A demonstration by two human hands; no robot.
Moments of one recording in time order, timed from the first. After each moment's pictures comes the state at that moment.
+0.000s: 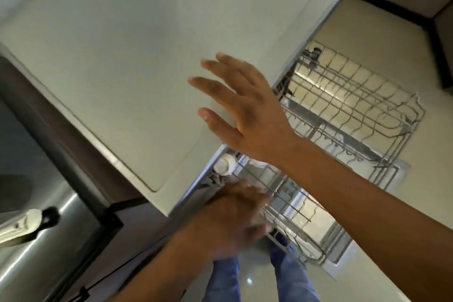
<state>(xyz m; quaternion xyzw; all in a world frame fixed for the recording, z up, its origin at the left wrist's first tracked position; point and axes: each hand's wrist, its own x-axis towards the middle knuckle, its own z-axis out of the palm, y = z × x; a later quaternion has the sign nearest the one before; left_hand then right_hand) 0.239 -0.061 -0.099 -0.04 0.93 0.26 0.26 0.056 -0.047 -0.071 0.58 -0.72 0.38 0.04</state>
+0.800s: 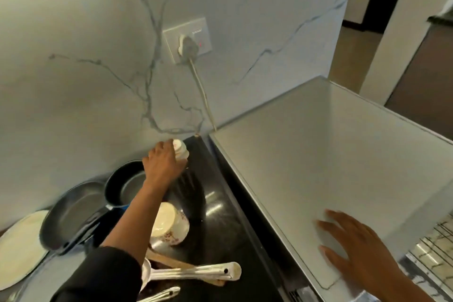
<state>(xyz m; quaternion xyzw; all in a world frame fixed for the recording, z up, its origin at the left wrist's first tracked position) 0.431 -0.496 0.092 -0.60 0.80 0.05 -0.01 0.136 -0.102 -0.028 0.59 -0.79 0.16 -0.06</state>
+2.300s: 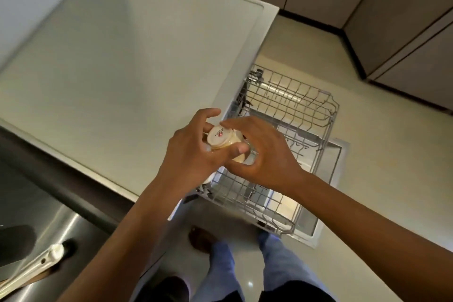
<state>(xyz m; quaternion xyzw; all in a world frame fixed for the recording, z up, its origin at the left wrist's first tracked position) 0.163 -0.115 0.034 -0.21 0.89 0.41 0.03 0.077 0.053 -0.014 0.42 -0.79 0.44 -0.06</state>
